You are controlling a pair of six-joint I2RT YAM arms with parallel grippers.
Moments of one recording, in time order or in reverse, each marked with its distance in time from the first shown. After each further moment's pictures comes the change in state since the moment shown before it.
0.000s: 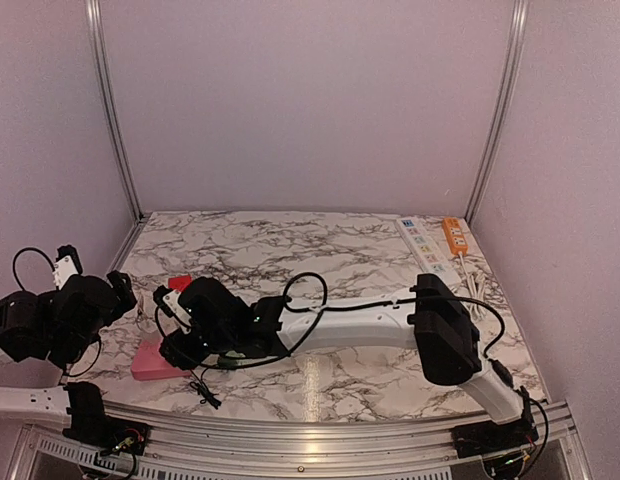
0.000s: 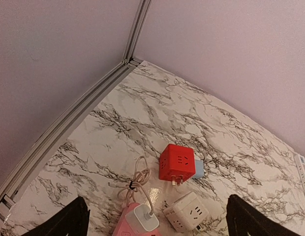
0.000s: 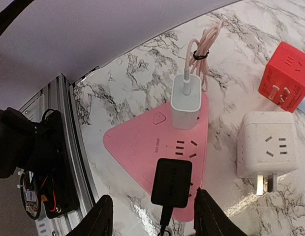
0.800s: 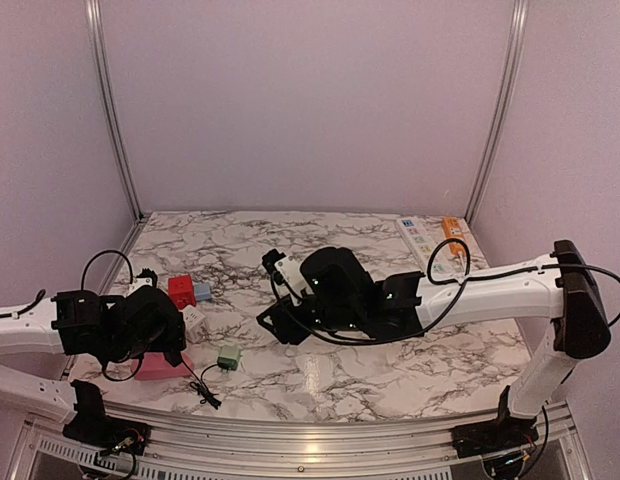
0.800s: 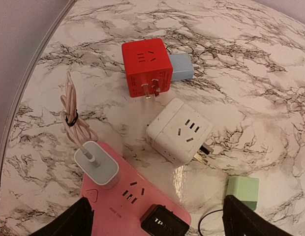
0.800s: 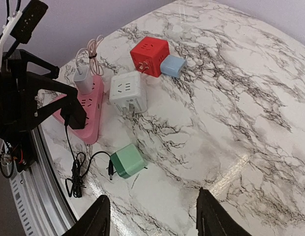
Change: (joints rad) left arm -0.006 0.363 -0.057 0.182 0.382 0.232; right arm -0.129 -0.751 -0.892 0.127 0.159 -0.047
